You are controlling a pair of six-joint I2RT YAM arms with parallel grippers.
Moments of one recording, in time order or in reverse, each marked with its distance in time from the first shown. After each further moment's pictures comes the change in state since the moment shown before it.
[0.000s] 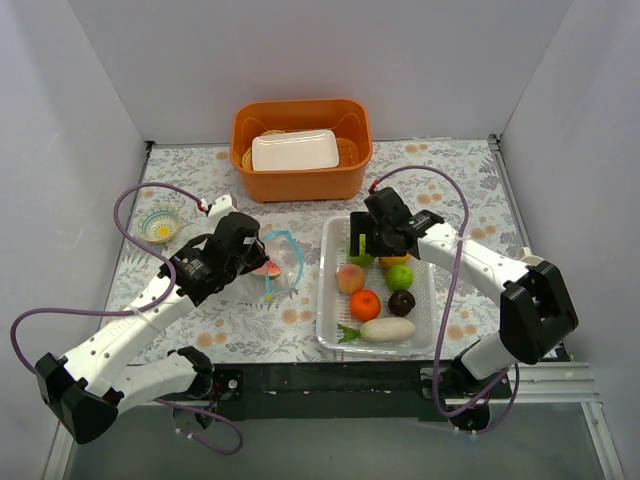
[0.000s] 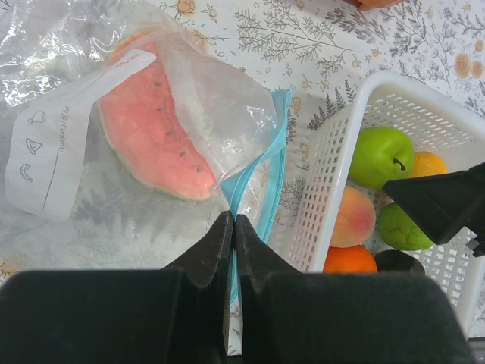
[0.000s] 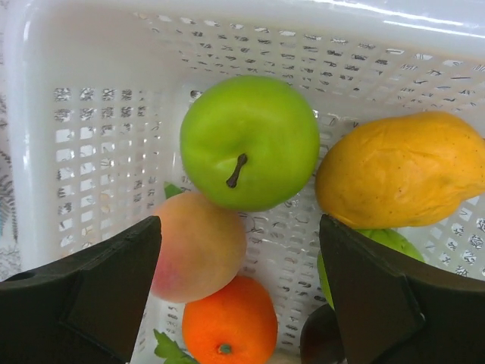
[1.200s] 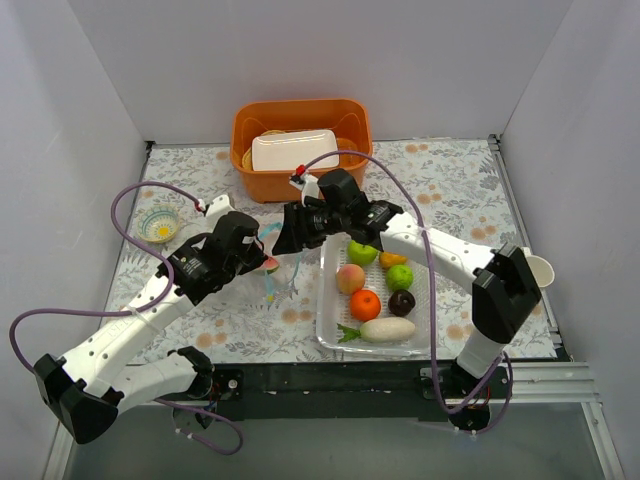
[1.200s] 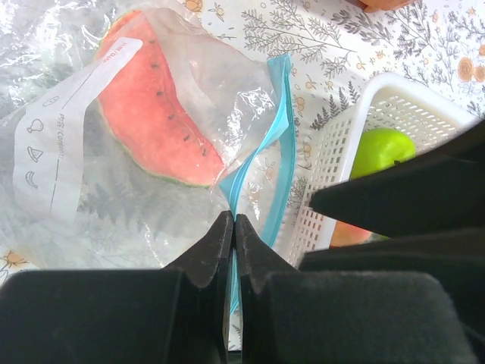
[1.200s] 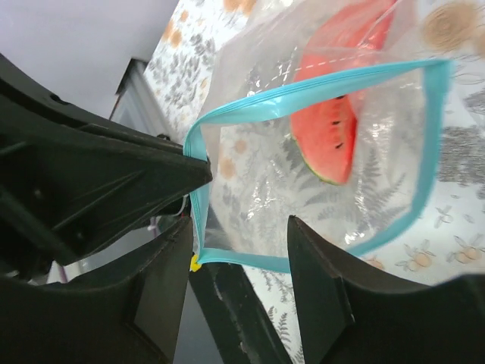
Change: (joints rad) left arm 0.000 0.000 0.022 -0.038 -0.004 -0.019; right arm 0.189 0.229 0.288 0.334 -0.663 0.019
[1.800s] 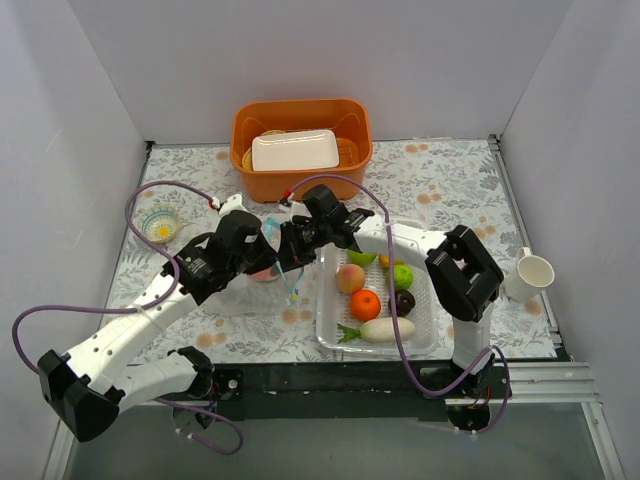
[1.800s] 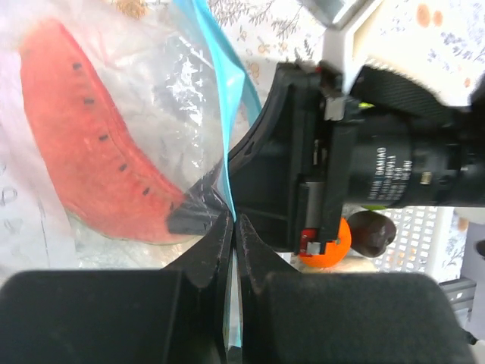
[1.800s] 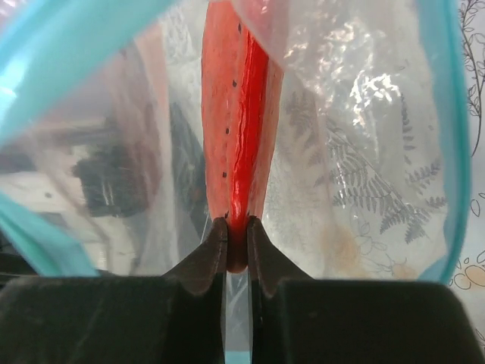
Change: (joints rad) left arm 0.000 0.026 -0.034 0.103 0.163 0.047; right arm -0.005 0.194 0.005 0.038 -0.147 0.106
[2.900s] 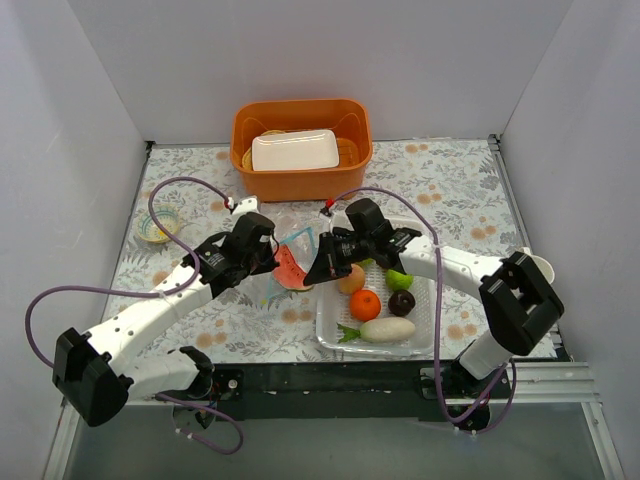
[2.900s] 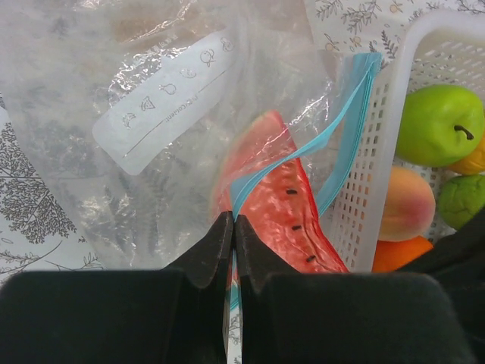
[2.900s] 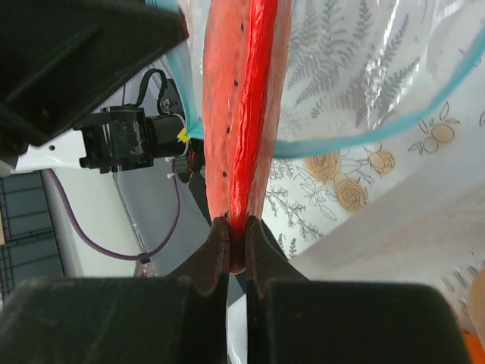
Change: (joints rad) left arm 0.000 0.105 -0.035 0.042 -0.107 0.129; right arm -0.079 -0.370 -0.420 0.089 0.008 0.031
